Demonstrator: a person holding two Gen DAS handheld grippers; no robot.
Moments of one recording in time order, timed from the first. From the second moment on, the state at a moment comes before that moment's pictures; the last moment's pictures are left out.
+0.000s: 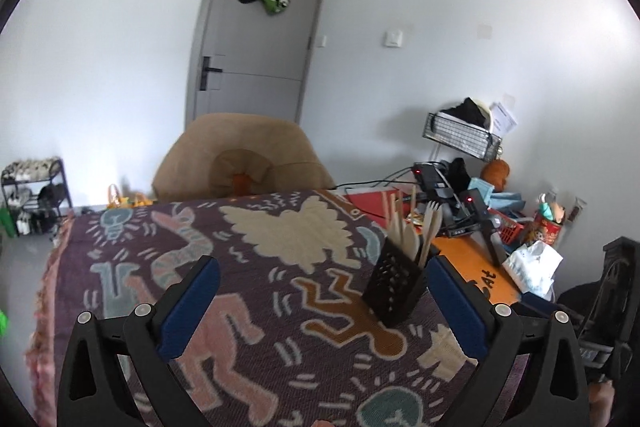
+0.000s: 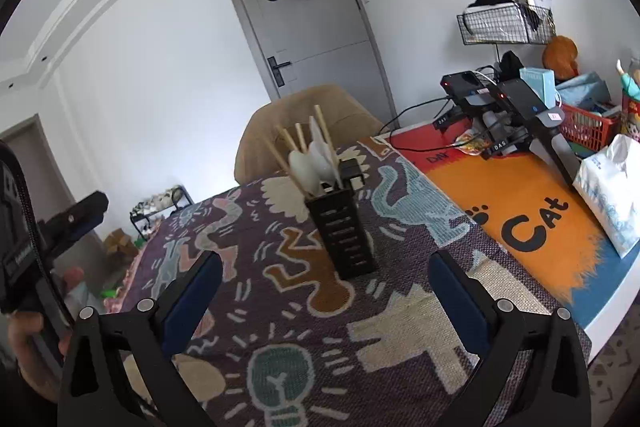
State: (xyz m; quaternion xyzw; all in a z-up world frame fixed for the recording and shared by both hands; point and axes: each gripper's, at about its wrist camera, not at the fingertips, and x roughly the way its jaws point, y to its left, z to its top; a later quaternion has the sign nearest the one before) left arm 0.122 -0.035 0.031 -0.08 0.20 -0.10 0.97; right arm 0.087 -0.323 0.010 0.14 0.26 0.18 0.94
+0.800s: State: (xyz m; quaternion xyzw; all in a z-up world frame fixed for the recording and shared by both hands) left arm 0.035 0.002 0.005 -0.07 0.21 -0.01 0.97; right arm 0.034 -0.286 0.019 0.08 0.26 0.21 0.94
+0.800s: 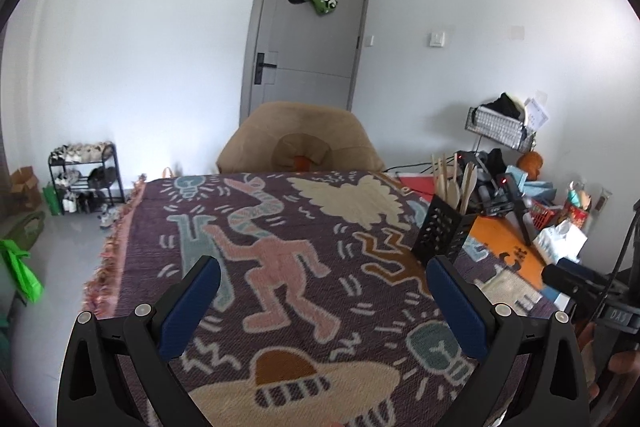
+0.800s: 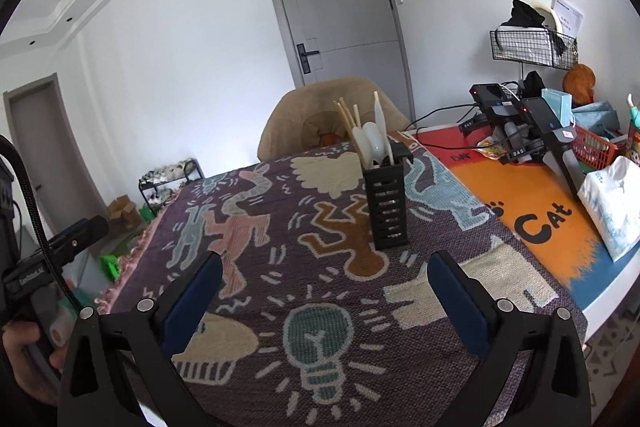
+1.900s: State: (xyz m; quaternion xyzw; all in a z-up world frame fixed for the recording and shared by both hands) left arm 0.014 0.002 0.000 -0.03 0.21 0.02 0.98; right arm 0.032 -0.278 0.010 0.07 0.24 0.22 0.94
